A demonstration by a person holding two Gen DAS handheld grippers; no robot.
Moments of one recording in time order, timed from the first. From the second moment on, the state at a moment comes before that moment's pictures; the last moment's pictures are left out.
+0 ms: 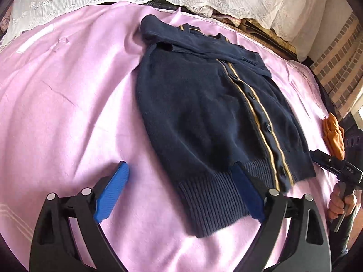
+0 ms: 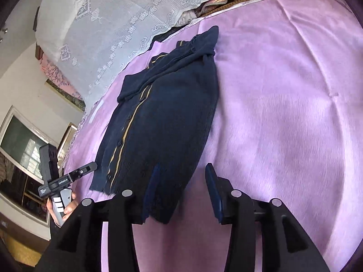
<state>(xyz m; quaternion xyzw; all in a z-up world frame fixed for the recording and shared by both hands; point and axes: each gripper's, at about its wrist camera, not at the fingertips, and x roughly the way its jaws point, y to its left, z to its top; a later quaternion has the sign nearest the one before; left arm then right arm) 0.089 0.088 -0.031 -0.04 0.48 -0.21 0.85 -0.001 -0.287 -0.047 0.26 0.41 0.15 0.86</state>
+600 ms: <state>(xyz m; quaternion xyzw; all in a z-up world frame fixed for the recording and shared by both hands) 0.078 0.080 -0.041 -0.12 0.49 -0.30 0.81 -0.005 -0.275 -0.062 0.32 0.42 0.18 0.83</state>
